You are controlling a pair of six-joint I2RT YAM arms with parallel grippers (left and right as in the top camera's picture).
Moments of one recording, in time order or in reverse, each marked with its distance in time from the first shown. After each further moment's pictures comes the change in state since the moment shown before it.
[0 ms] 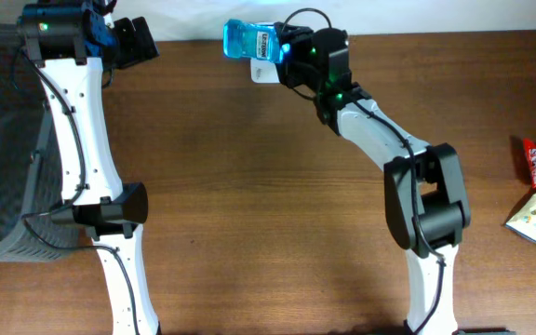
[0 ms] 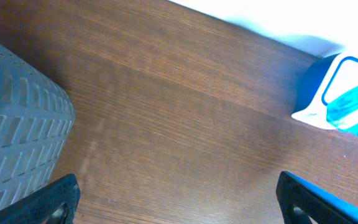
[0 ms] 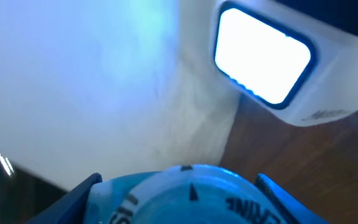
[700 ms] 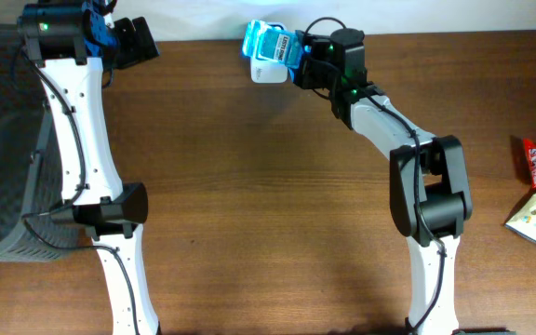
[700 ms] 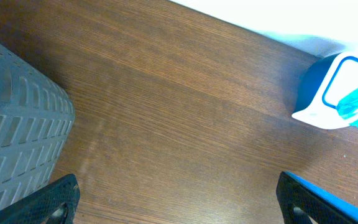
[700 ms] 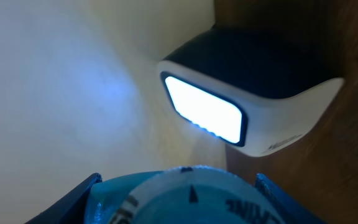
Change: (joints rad) left arm 0.000 0.000 0.000 0.000 0.000 0.000; right arm -0.074 0.065 0.021 -0.034 -0.072 0.171
